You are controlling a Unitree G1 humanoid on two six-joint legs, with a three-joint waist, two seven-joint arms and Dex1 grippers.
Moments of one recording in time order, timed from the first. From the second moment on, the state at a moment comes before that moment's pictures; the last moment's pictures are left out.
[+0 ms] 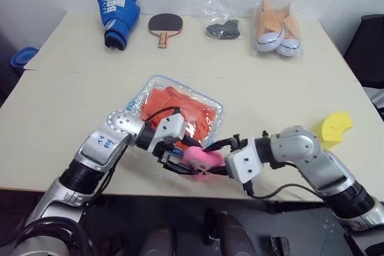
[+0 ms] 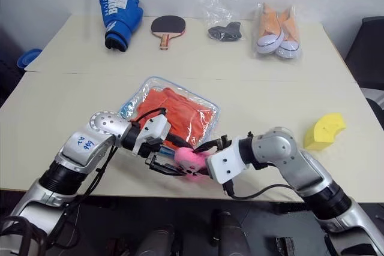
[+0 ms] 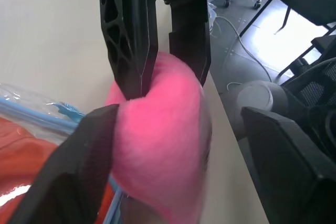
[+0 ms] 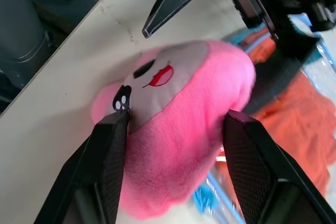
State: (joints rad) left arm -0.64 0.65 -0.34 -0.09 -0.35 0.45 -1.32; right arm -0.45 -0.79 0.31 -0.34 0.03 -0.07 1.17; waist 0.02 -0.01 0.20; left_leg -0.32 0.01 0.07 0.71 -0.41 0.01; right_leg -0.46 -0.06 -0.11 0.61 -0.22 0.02
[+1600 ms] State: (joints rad) left arm -0.48 0.74 -0.26 -0.16 -0.35 0.40 -1.32; right arm -0.76 -0.71 0.44 0.25 -0.21 -0.68 1.17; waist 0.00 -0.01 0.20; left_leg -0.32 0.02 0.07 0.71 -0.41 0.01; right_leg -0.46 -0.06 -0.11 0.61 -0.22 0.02
